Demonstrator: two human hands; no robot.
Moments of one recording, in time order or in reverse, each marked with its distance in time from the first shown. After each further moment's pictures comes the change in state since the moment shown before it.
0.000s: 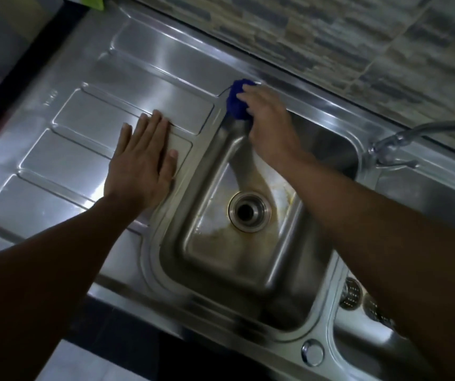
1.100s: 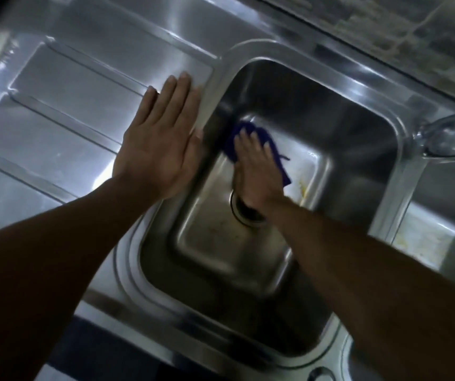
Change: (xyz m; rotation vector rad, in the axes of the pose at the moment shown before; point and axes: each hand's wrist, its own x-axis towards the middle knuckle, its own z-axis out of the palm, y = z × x) left_hand 0.021 0.047 0.010 0.104 0.001 0.142; right_hand -0.086 0.080 0.143 -0.355 -0.218 -0.032
